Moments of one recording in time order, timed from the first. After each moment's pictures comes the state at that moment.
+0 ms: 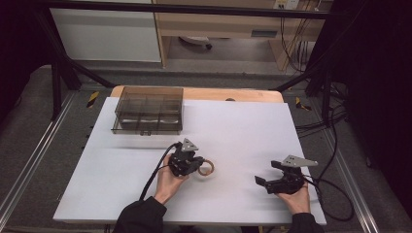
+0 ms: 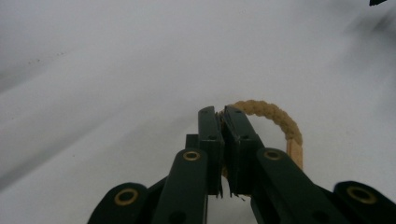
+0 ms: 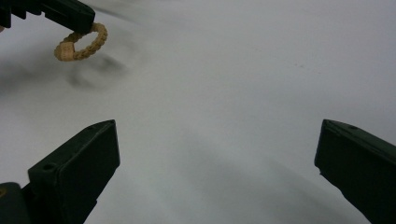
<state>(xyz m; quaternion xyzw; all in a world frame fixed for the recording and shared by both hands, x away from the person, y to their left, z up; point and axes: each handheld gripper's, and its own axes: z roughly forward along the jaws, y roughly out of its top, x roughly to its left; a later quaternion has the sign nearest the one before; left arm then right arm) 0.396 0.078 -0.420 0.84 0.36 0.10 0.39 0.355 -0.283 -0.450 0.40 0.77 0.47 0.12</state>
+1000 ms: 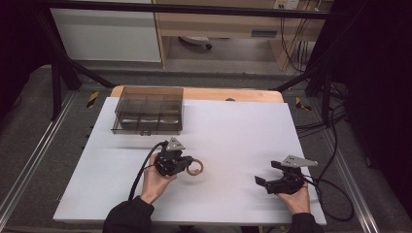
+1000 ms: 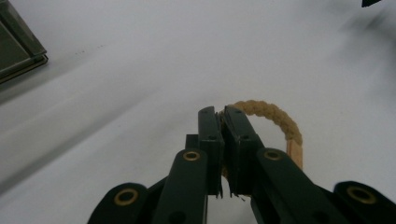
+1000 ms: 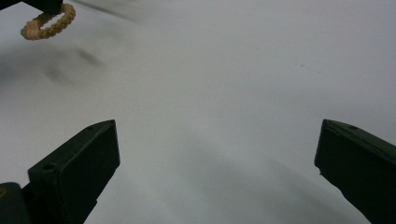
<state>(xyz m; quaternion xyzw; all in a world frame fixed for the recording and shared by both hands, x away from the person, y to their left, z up) 0.388 0.114 -0.403 0.84 0.36 0.11 0.40 0.355 -0.283 -0.450 0.40 0.78 0.47 0.12</state>
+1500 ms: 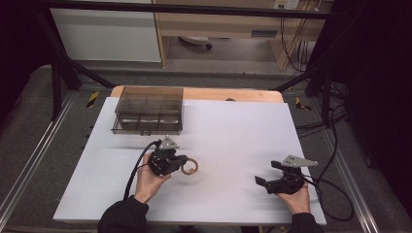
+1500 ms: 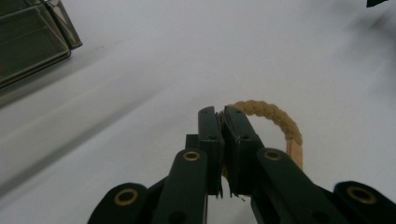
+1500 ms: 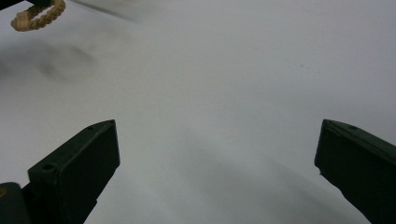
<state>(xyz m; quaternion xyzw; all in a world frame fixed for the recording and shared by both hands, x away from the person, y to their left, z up) 0.387 0.130 -0.397 0.84 0.37 0.11 0.39 0.355 -0.283 -0.450 0.40 0.77 0.47 0.12</state>
